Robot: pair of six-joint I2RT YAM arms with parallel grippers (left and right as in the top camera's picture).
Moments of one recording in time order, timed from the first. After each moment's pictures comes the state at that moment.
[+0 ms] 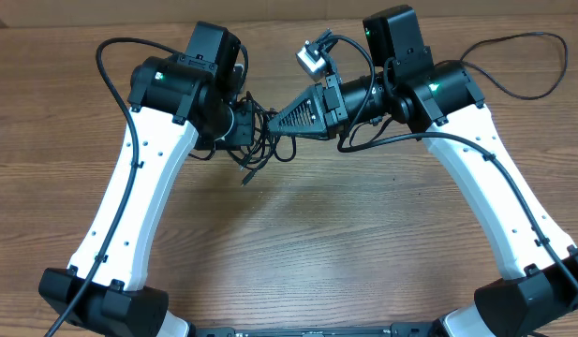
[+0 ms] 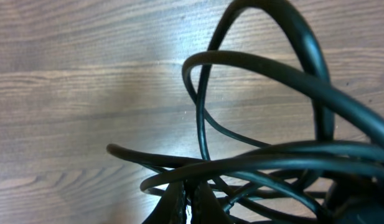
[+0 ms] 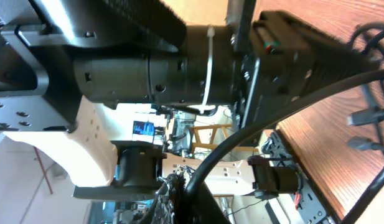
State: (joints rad) left arm -0.32 1.70 1.85 -1.44 0.08 -0.31; right arm 0.41 1.71 1.76 -0.87 -1.31 0.54
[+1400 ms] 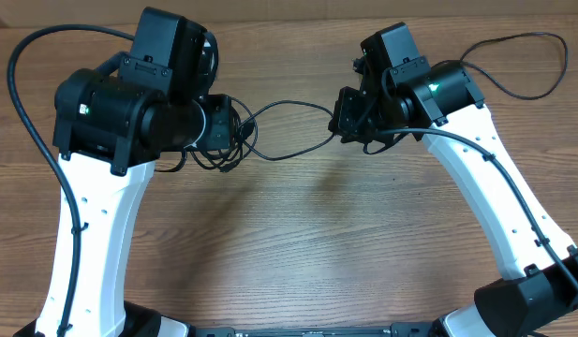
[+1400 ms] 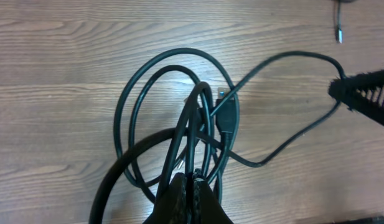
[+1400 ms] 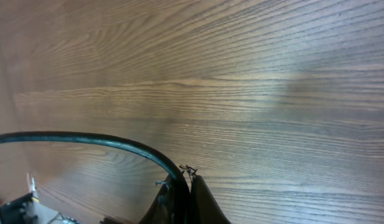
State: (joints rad) left arm -0.33 1.62 2.19 -1.67 0.02 -0.36; right arm 0.41 1.71 1.76 -1.19 -0.31 0.62
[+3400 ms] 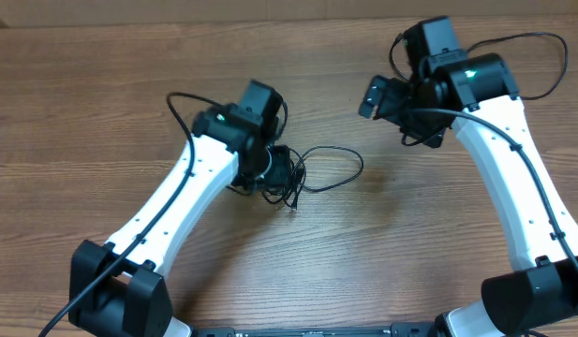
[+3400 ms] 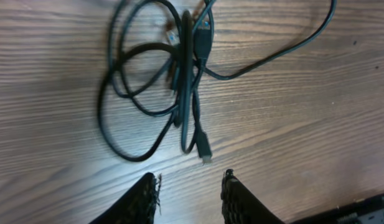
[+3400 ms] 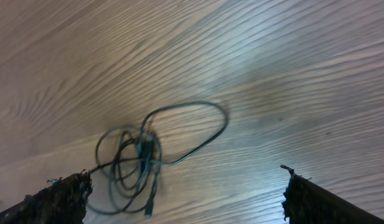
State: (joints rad) left arm -0.47 1.68 1.38 -1.07 0.23 -0.47; right arm 0.25 1.71 1.75 -1.27 -0.10 0.65
